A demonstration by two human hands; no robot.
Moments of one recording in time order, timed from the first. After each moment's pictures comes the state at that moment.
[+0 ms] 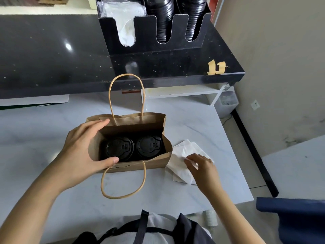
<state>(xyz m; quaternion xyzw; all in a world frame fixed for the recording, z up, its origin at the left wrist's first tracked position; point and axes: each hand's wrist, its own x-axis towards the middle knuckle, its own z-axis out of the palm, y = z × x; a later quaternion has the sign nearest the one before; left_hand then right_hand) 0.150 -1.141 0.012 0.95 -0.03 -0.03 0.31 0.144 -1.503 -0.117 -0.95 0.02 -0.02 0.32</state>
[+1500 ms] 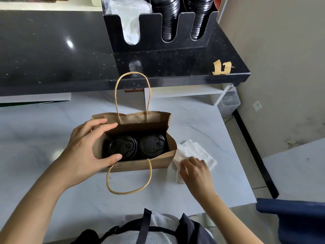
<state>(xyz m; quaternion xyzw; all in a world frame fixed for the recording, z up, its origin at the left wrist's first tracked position) 0.152 -1.139 0.008 0.95 -0.05 -0.02 0.31 0.137 -1.478 -0.130 -0.97 -0.11 -0.08 0.20</state>
